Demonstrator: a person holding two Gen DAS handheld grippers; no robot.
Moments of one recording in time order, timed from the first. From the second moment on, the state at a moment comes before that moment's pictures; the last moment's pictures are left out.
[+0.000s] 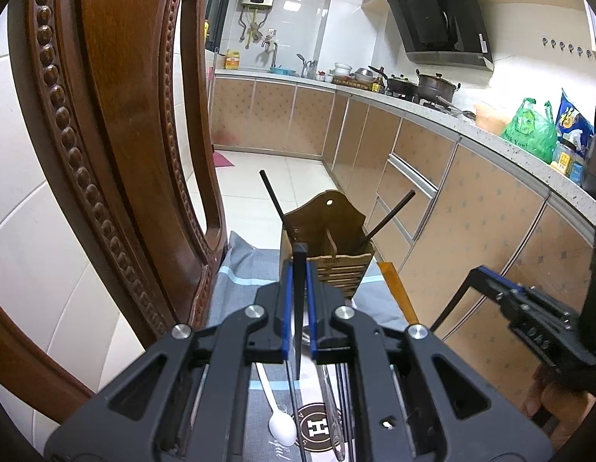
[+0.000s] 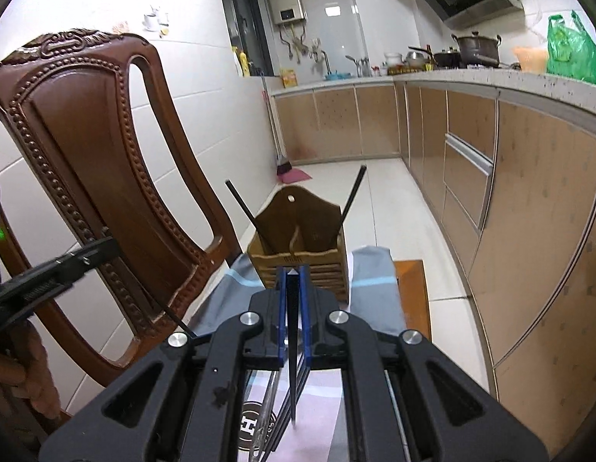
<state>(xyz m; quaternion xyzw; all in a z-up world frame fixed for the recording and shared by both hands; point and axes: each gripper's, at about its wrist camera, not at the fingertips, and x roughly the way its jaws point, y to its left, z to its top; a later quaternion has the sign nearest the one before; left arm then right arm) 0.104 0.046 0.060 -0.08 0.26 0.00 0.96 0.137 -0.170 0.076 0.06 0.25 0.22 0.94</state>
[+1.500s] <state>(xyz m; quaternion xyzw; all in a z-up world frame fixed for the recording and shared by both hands) 0.131 0.075 0.039 -0.10 0.28 -0.02 0.95 0.333 -0.123 0.120 0.10 0.24 0.13 0.96</state>
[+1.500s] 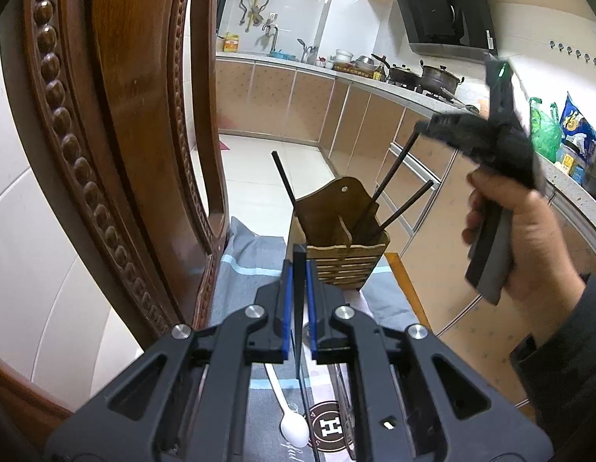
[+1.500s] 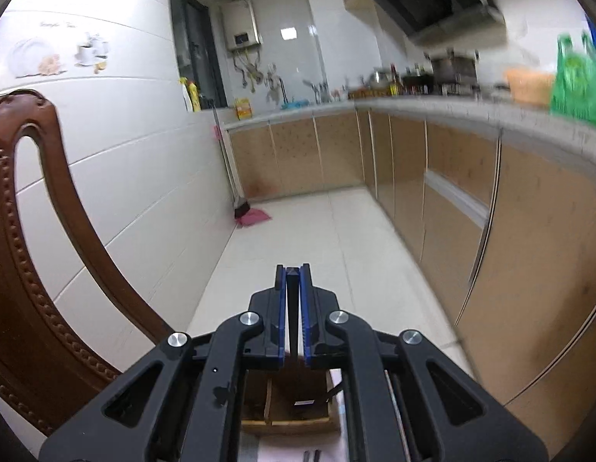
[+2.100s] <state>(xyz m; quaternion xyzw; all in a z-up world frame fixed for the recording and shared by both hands) 0.145 0.068 0.016 -0.10 0.30 0.01 0.95 0.141 -0.208 -0.019 0.11 0.20 0.09 0.97</state>
